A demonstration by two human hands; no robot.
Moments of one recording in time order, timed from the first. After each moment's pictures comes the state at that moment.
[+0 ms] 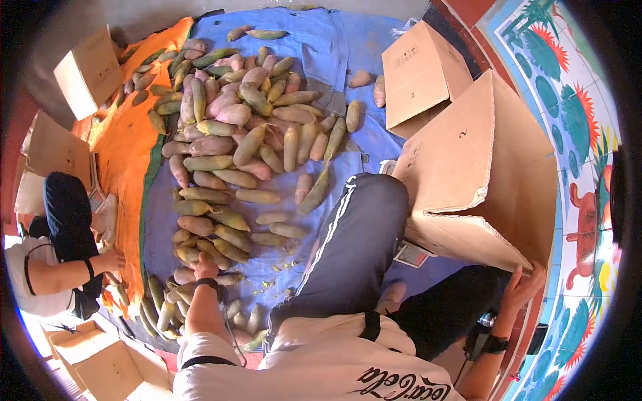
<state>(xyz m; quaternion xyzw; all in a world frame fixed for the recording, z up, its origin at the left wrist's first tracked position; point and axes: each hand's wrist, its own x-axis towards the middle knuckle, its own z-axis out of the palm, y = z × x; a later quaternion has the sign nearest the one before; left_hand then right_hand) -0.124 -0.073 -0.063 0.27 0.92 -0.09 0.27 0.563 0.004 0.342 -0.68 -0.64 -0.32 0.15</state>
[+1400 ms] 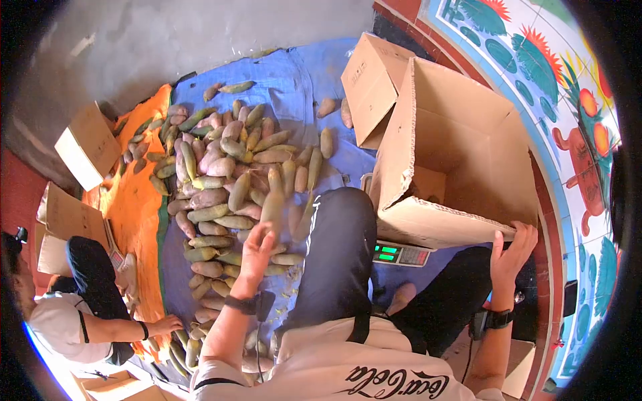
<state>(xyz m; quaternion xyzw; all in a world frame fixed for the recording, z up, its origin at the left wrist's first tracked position) 0.068 0.079 0.175 0.40 0.59 0.46 0.52 0.531 0.009 0.349 -0.66 -0.65 -0.32 0.21</state>
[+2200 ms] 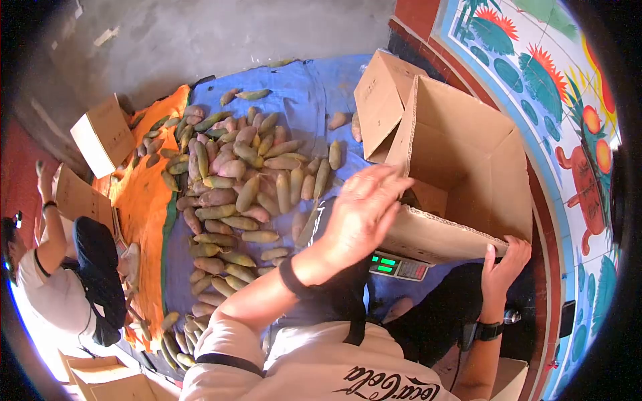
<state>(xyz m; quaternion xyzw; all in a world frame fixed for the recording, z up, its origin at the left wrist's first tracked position) 0.230 0.118 0.357 0.78 0.31 0.53 0.11 0.535 0.007 0.343 -0.65 -0.65 -0.31 0.23</state>
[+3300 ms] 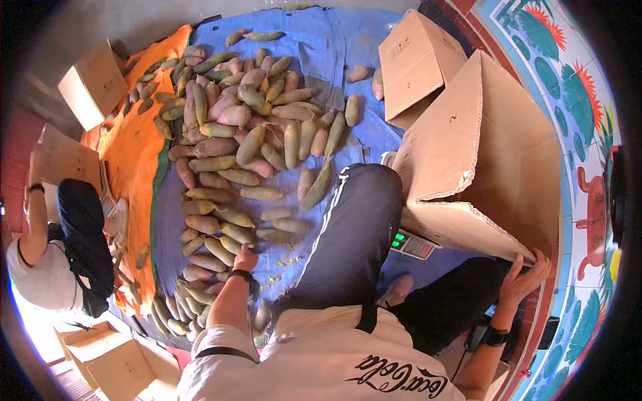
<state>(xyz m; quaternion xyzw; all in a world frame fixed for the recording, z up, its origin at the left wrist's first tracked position) -0.059 -0.053 -0.145 0.46 0.80 -0.06 0.38 0.547 0.007 0.338 -0.67 -0.64 -0.34 0.18</state>
